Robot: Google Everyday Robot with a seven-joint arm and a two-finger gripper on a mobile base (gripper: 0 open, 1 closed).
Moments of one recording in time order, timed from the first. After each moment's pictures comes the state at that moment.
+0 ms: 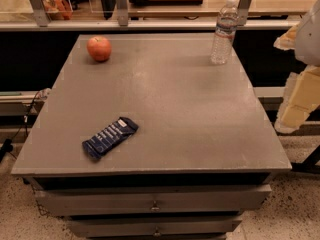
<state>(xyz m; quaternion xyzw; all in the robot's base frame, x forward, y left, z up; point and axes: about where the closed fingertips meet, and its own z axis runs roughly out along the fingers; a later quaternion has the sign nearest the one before) 0.438 -0.217 0.976 -0.60 0.78 -0.03 0.16</state>
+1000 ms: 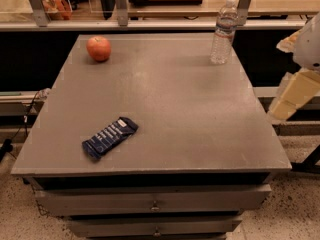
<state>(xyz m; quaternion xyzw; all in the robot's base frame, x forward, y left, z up) 0.477 -0.234 0.951 -0.56 0.80 -0.02 0.21</state>
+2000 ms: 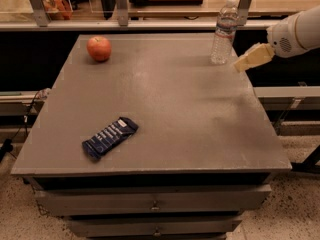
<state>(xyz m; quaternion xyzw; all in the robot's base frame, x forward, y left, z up) 0.664 -0.256 0.917 -0.38 0.82 0.07 0.42</state>
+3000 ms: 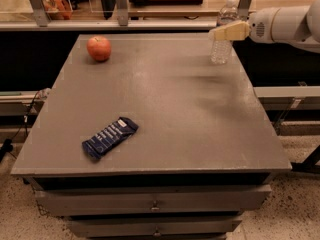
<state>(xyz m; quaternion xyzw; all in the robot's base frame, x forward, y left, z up) 0.762 -0.220 0.944 -0.26 0.77 0.18 0.56</state>
